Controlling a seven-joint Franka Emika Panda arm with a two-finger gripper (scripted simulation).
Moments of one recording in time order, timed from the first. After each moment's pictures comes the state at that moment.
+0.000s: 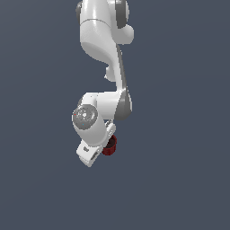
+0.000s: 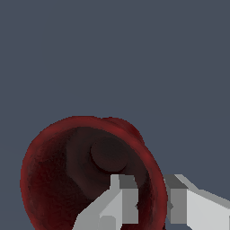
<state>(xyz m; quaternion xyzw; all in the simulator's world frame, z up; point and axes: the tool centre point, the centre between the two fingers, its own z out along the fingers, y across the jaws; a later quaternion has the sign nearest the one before) 0.080 -0.058 0.079 -0.88 -0.48 0.03 0.06</state>
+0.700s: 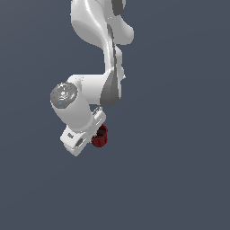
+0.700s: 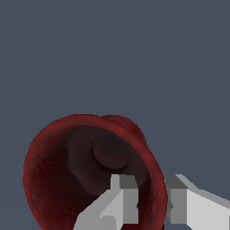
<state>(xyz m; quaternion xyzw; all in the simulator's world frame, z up) 0.056 -0.102 0.133 -0.88 -0.47 0.03 0.06</state>
